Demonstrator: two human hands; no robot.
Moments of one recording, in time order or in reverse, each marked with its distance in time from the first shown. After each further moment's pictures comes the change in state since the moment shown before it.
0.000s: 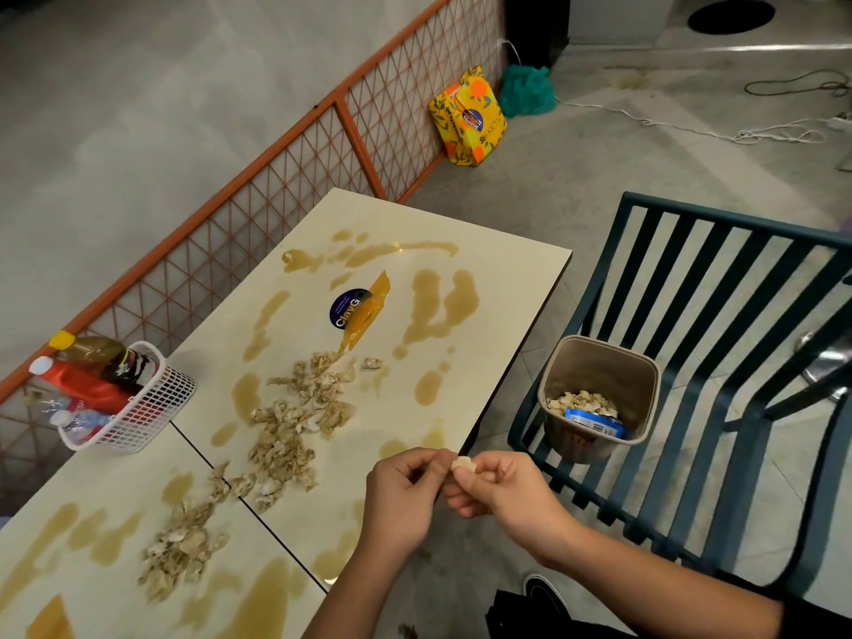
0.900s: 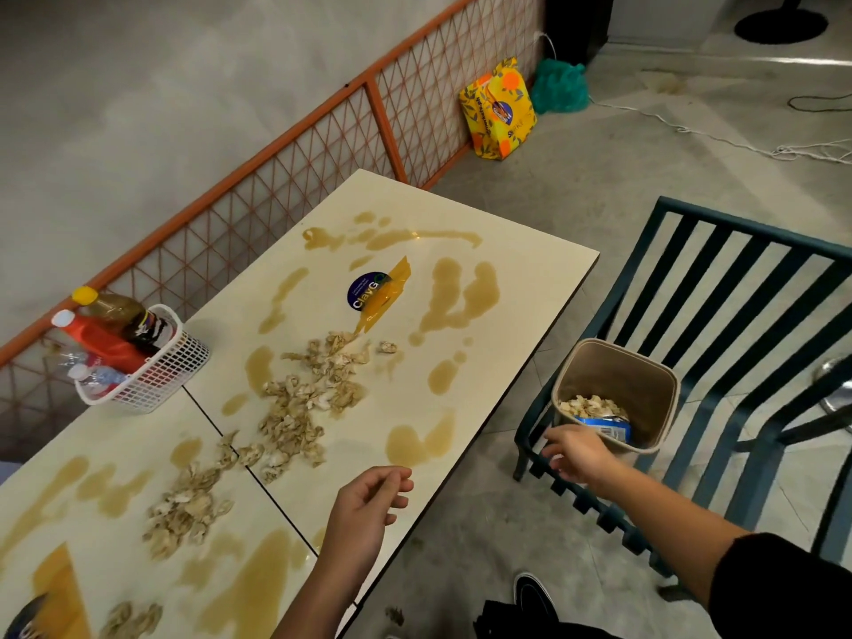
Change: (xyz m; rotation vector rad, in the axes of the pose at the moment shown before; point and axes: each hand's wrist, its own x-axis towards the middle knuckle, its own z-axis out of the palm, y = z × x) left_hand -0.023 -0.047 -0.046 -0.110 0.091 -0.290; right_hand 0.096 0.044 -0.128 -0.240 0.308 0.456
